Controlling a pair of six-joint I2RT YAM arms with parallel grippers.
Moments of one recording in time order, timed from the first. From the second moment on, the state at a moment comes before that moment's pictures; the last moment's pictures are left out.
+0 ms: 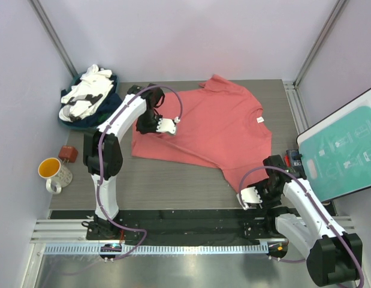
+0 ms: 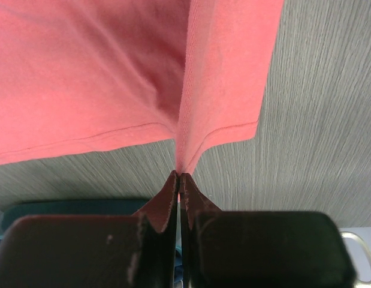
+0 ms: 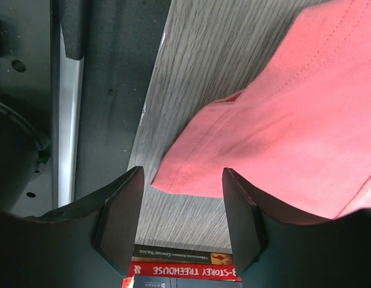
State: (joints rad) left arm -0.38 2.02 1.85 -1.34 -0.01 1.39; right arm 0.14 0.87 0.51 -1.15 -0.22 -1.76
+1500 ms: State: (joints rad) left arm -0.34 1.78 1.73 -1.34 0.04 1.36; right arm 0.15 0.88 0.75 -0.76 -0.06 -1.56
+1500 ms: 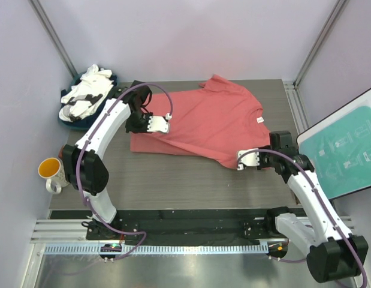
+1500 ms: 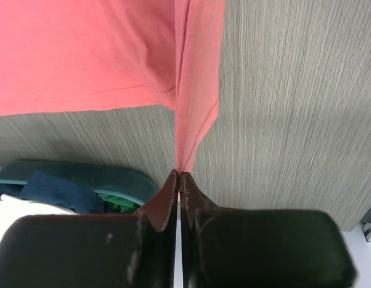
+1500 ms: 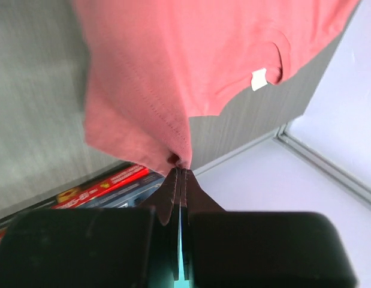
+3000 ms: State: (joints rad) left arm -0.33 2.02 1.72 -1.34 -0.11 1.39; right arm 0.14 1.54 0.94 0.12 0.02 -1.48
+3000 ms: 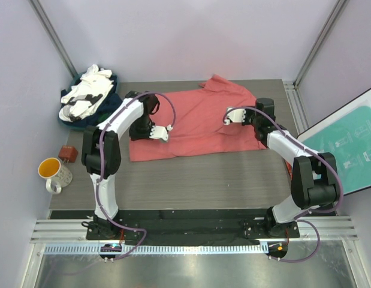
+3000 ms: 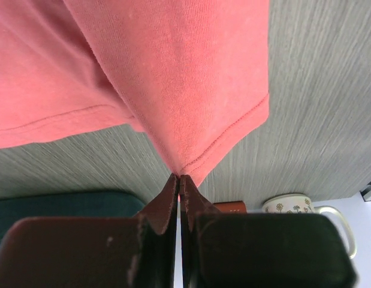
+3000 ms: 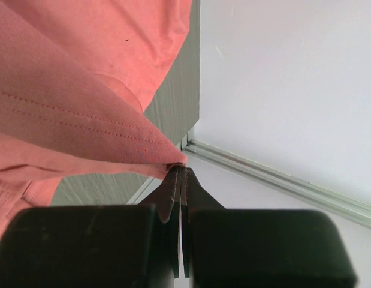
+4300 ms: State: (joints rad) left arm -0.33 2.11 1.77 -1.33 -0.19 1.36; right arm 0.14 1.73 1.04 0.32 0.02 -1.46
